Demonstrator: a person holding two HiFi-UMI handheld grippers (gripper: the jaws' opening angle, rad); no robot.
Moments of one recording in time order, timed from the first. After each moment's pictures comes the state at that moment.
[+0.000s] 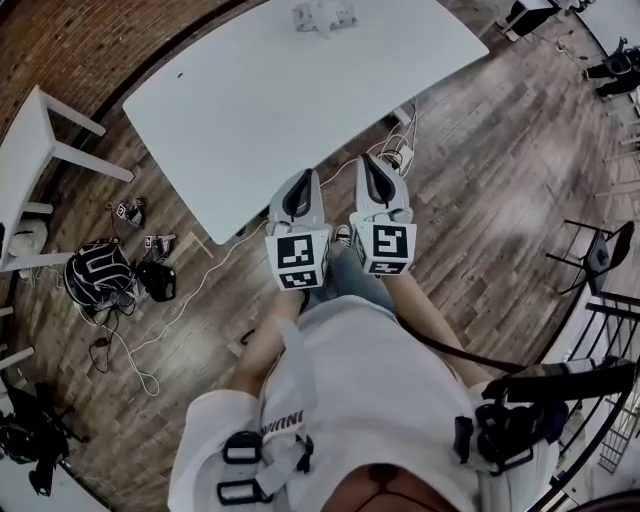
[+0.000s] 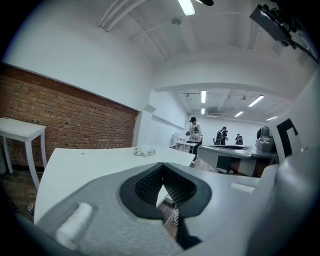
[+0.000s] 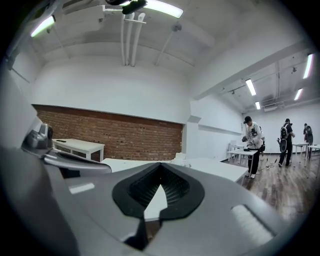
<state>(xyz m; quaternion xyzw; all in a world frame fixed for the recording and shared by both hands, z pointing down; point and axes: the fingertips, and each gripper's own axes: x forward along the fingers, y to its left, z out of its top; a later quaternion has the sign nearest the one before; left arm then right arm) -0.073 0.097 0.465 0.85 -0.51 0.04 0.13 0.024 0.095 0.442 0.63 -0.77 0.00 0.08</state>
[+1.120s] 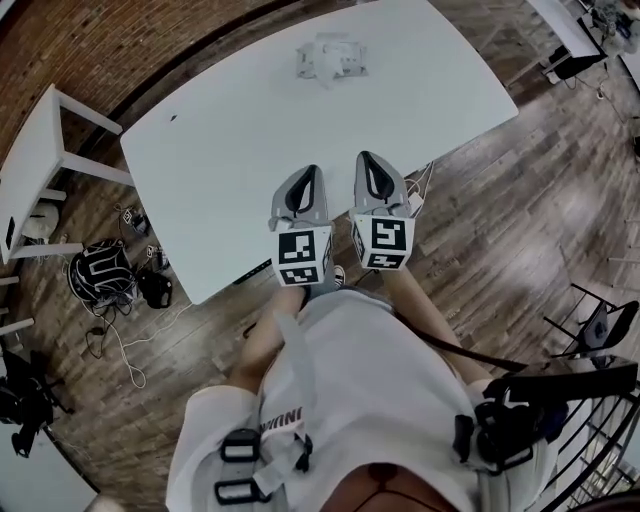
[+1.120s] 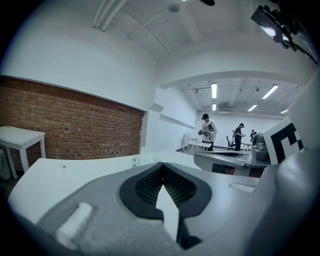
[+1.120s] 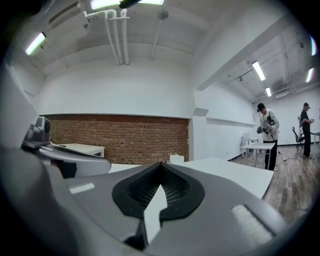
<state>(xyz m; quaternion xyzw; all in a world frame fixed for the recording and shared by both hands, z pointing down) 0.004 -0.082 0.459 0.81 -0.57 0.05 0.11 0.096 -0.100 0.456 0.58 -0.81 0.03 0.07</state>
